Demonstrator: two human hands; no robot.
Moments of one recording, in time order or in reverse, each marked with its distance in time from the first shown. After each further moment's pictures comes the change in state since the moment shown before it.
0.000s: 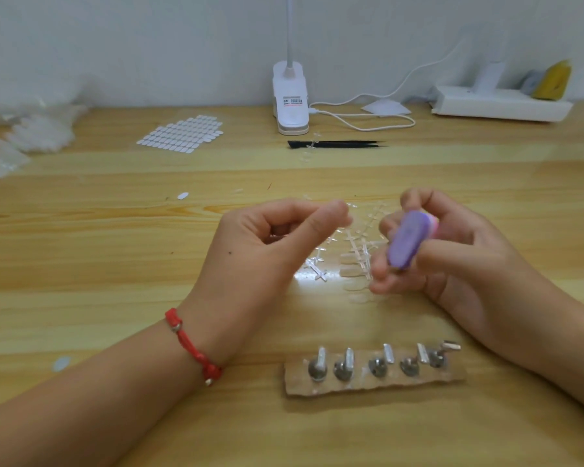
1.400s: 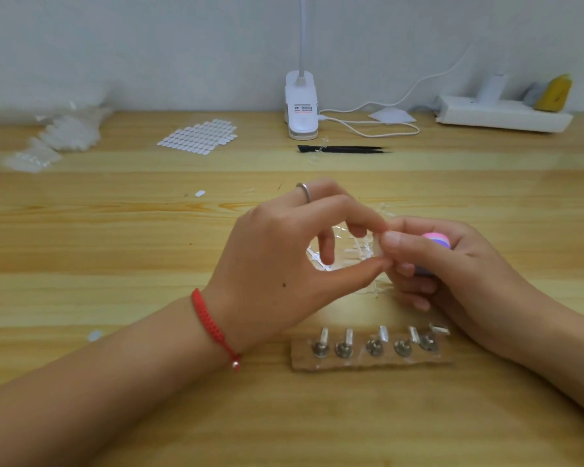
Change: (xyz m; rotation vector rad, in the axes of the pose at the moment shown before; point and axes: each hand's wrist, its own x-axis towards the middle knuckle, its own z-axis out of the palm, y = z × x) left_hand -0.003 0.004 -0.005 0.608 -0.135 0.569; right_hand -0.006 -0.004 0.007 -0.345 -0.089 -0.019
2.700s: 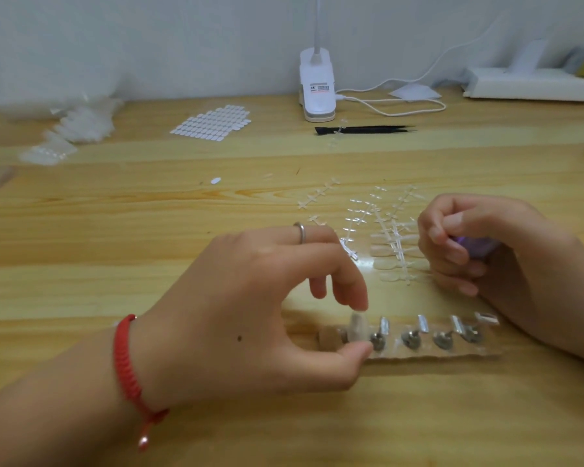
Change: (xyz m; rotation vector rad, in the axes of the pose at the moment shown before) left_hand -0.032 0.011 -0.041 0.051 -0.387 -0.055; right_hand 0.007 0.015 -0.014 0.164 -0.012 0.000
